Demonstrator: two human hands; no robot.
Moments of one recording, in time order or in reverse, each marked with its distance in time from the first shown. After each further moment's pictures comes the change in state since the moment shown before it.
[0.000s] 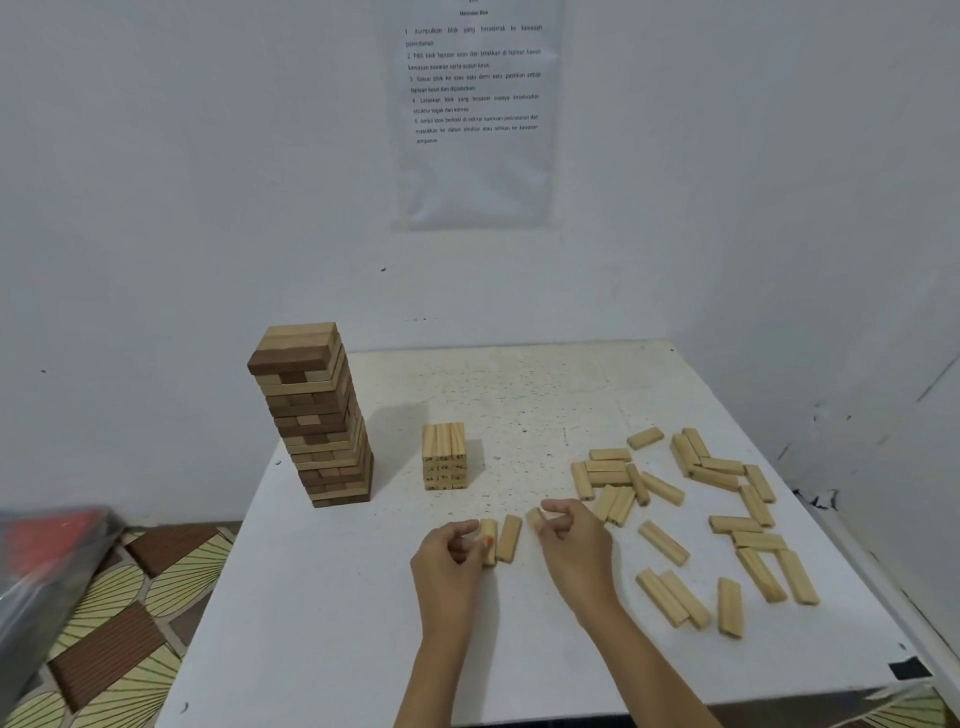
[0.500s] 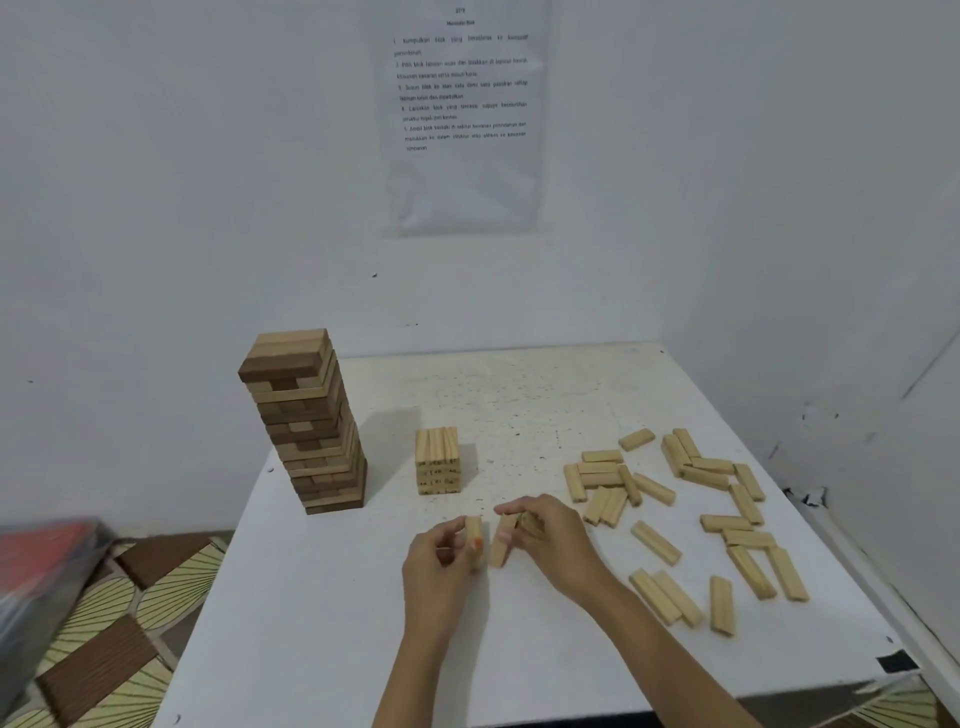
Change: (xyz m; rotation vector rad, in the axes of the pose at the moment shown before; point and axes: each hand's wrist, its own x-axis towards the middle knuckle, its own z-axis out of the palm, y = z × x) left_hand 0.004 -0.003 -0.009 -0.031 -0.113 -0.045; right_hand 0.011 -0.009 -0.005 -0.130 -0.376 -0.208
